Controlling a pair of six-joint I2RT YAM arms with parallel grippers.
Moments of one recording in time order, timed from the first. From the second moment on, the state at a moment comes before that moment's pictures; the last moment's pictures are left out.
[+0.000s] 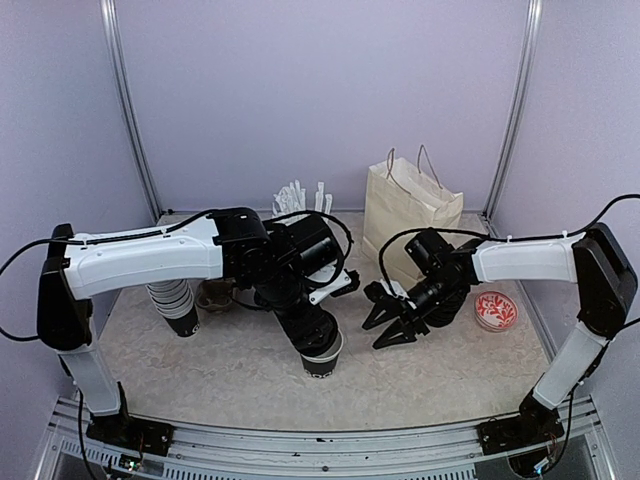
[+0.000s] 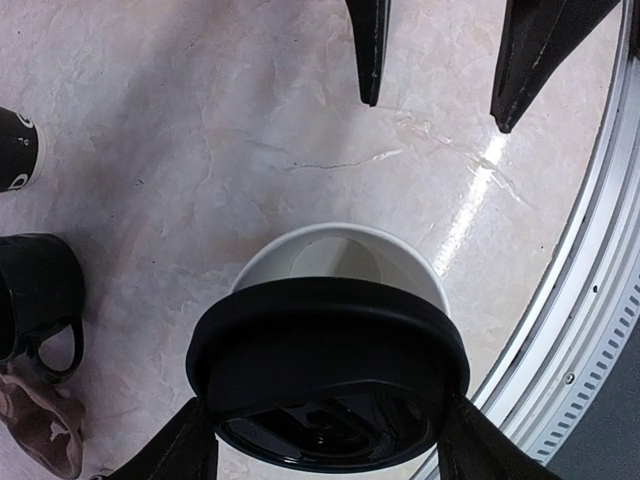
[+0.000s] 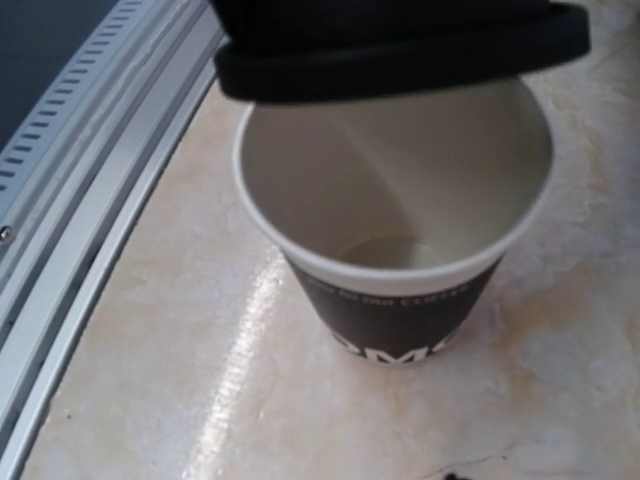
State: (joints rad) left arm -1.13 1.80 1.64 -1.03 -0.04 -0.02; right arm 0.62 1.66 1.02 -0.52 -0.95 -1.00
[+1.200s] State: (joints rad) left arm -1.02 1.49 1.26 -0.51 -0.19 -0.26; right arm 0.58 1.63 1.23 -0.62 -0.92 -0.51
